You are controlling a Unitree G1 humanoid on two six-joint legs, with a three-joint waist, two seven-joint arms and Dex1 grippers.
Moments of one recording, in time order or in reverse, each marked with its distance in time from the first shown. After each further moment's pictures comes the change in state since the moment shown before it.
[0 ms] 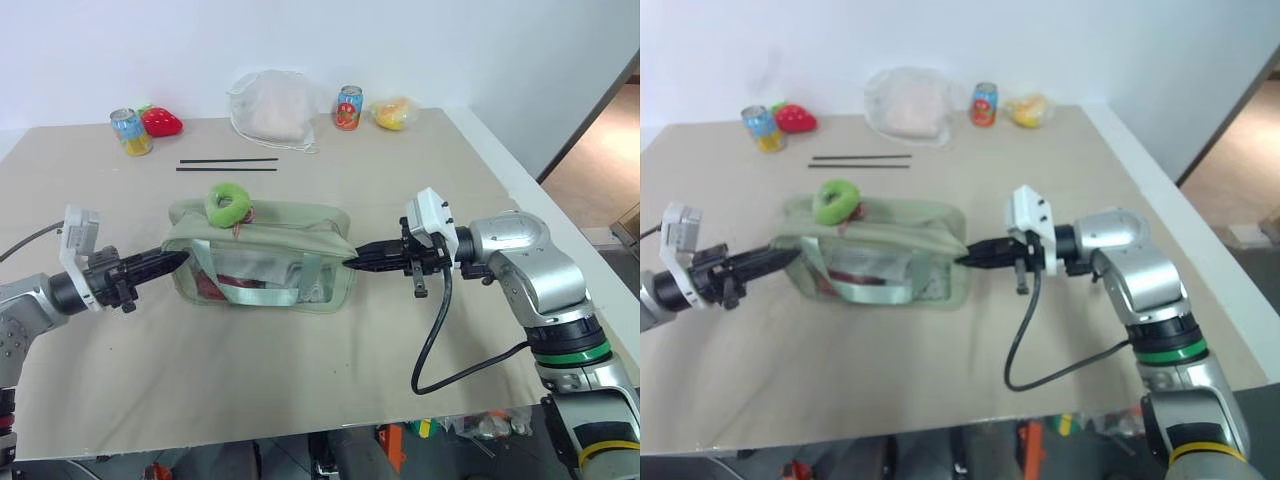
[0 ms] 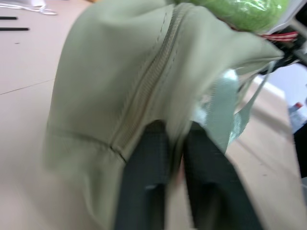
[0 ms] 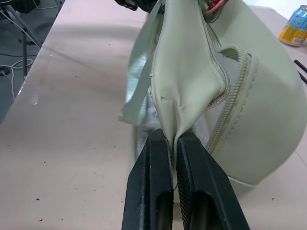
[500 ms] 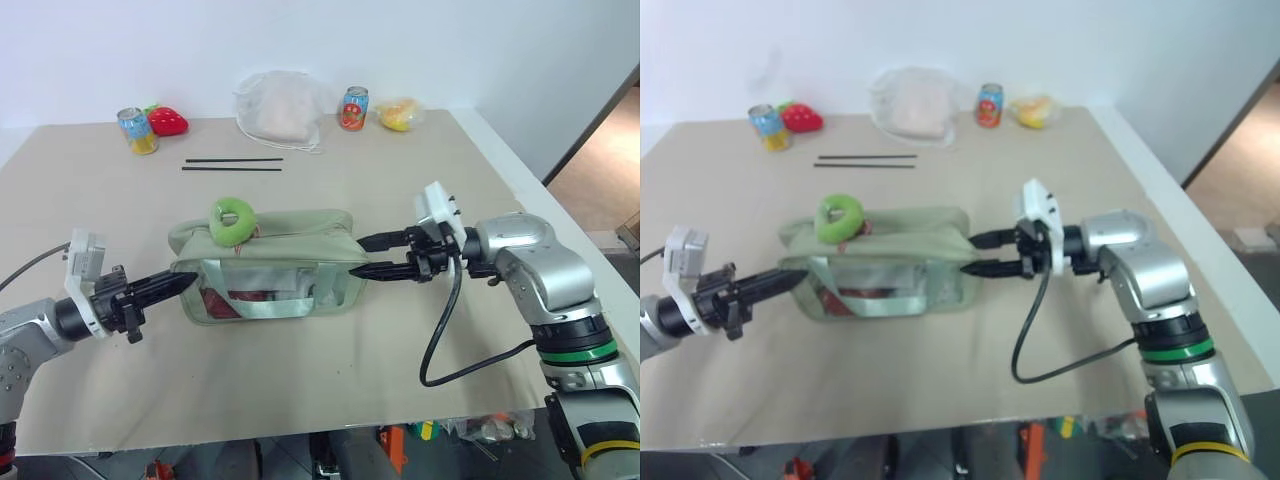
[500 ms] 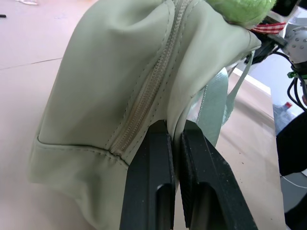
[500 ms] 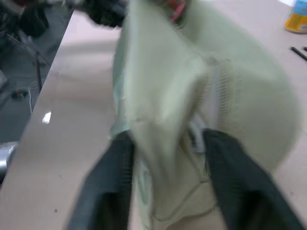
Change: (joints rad) left arm 0.169 -0.083 0.030 -0.187 -0.017 -0.015 0.047; right arm -0.005 -0.044 -0.076 0.032 0.110 0.168 0.012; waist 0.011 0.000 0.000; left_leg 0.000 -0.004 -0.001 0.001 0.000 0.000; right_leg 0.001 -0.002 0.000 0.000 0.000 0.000
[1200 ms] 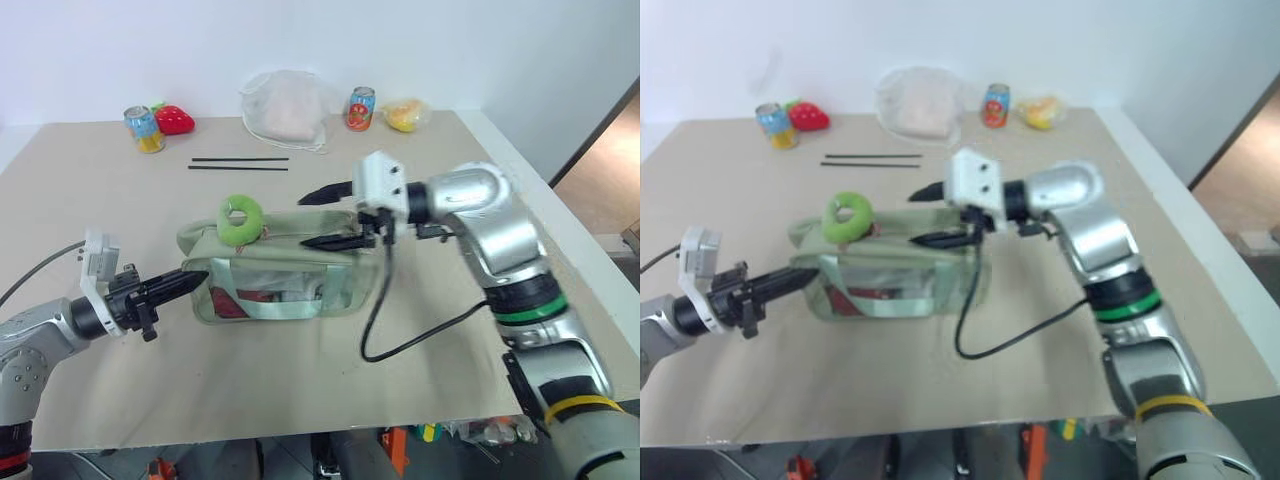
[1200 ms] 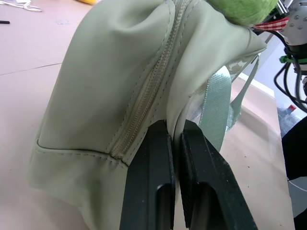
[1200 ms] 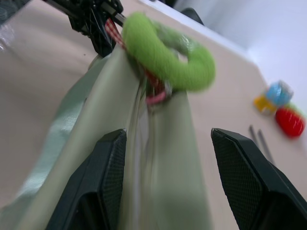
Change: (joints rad) left arm -0.038 -0.027 -0.047 0.009 0.025 -0.032 0.020; right arm -0.311 0.225 0.233 0.102 -0.329 -0.427 -0.101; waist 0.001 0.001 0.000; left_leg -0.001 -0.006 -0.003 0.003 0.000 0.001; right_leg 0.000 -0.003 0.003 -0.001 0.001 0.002
